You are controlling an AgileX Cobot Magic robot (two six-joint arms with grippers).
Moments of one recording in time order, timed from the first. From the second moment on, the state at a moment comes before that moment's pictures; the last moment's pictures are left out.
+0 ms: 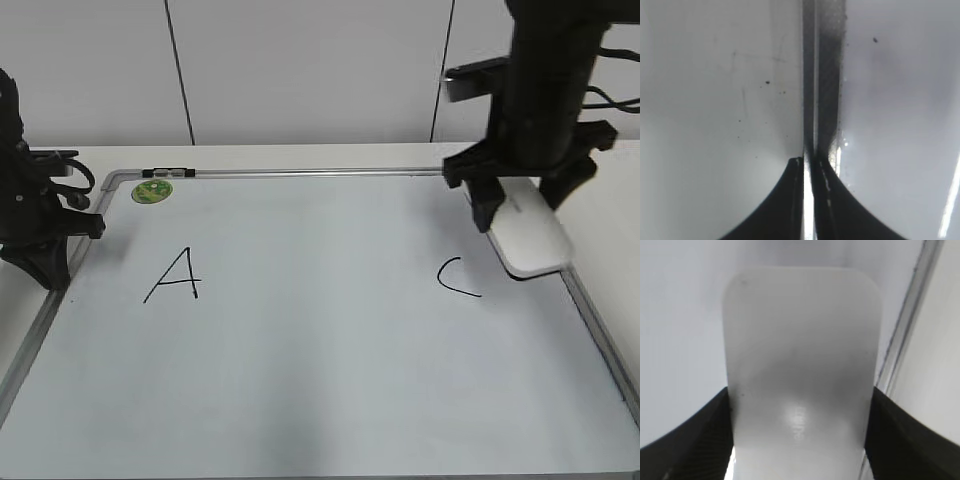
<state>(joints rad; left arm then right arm) -0.04 2.15 -1.48 -0.01 0.96 -0.08 0.35 1.93 -1.63 -0.17 1.22 0.18</state>
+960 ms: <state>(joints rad) -0.04 2.15 -1.48 -0.01 0.96 -0.08 0.08 1.86 -1.31 0.06 1.14 0.03</state>
